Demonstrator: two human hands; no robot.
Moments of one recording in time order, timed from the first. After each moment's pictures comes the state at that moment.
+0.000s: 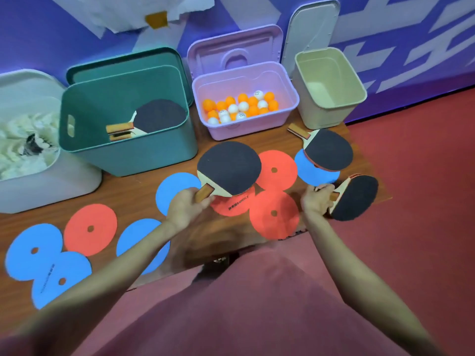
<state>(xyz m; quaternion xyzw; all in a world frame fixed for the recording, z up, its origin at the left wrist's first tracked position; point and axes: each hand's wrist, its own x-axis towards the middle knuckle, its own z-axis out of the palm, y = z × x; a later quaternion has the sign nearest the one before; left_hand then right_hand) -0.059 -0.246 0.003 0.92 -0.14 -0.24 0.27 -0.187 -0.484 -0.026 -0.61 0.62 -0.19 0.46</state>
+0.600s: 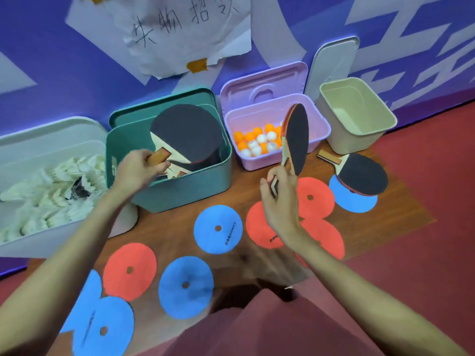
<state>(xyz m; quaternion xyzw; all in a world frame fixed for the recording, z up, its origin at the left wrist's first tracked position) 0.154 -0.156 0.099 0.95 -0.18 -0.08 0.23 -0.062 -0.355 0.050 -0.81 0.28 -0.29 0.42</state>
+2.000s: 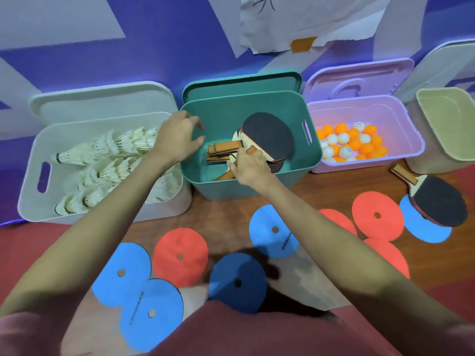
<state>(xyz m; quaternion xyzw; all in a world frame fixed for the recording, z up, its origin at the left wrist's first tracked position) 0.284 -0.075 0.064 0.94 -0.32 -0.05 0.12 0.177 -0.223 0.017 -0.95 0.21 0.15 0.20</state>
